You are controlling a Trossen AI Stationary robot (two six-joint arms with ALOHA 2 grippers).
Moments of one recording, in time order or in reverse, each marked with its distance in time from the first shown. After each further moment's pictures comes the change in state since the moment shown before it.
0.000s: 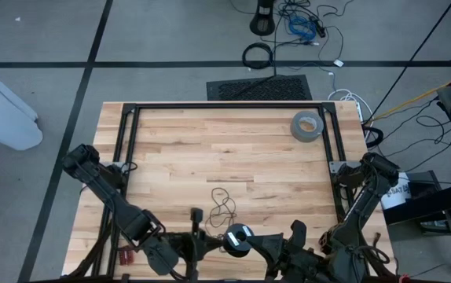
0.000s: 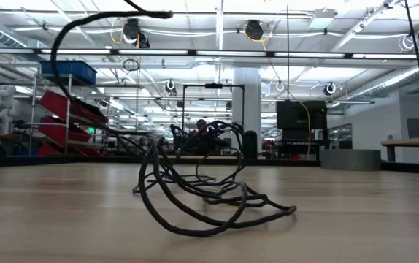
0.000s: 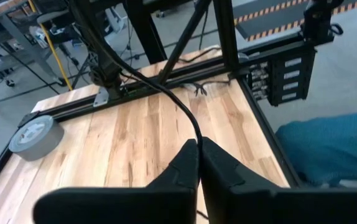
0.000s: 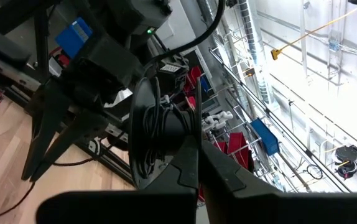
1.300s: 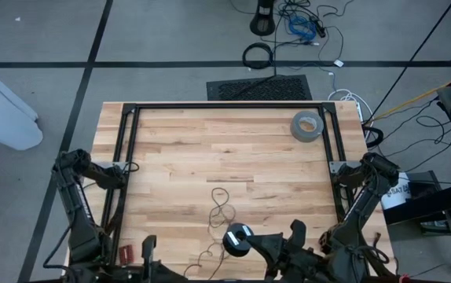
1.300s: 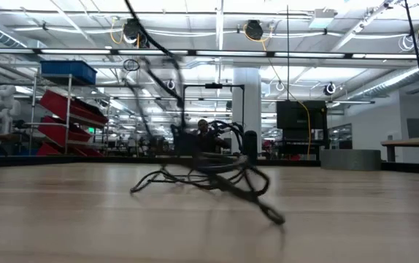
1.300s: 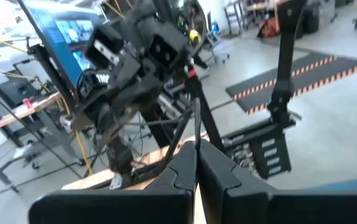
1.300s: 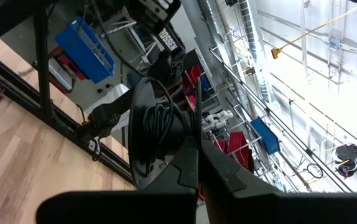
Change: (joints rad) left arm -0.309 0.004 0.162 0.290 -0.314 0.371; right arm -0.005 0.000 0.000 -0.008 0.001 0.011
